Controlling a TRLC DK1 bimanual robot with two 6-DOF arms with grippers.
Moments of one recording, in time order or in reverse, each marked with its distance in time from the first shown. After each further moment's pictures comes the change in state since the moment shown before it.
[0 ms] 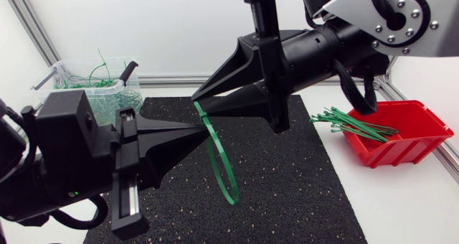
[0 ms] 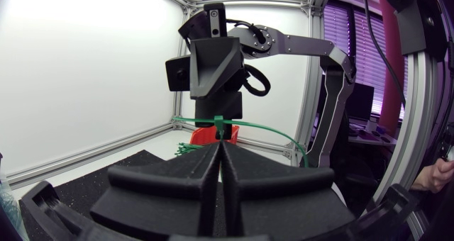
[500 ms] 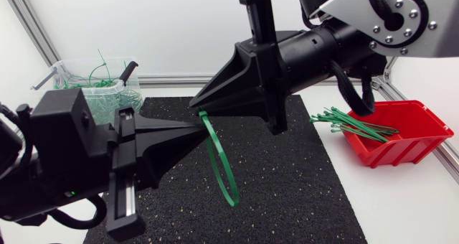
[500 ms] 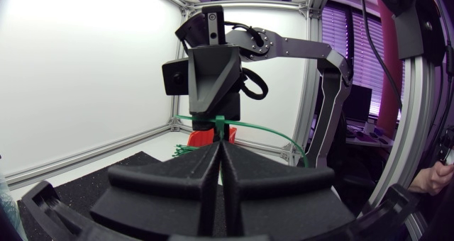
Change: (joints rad) left arm 0.000 -0.007 0.006 -0.001 0.011 -0.011; right arm 0.021 0.002 0.002 -0.001 0.005 0.000
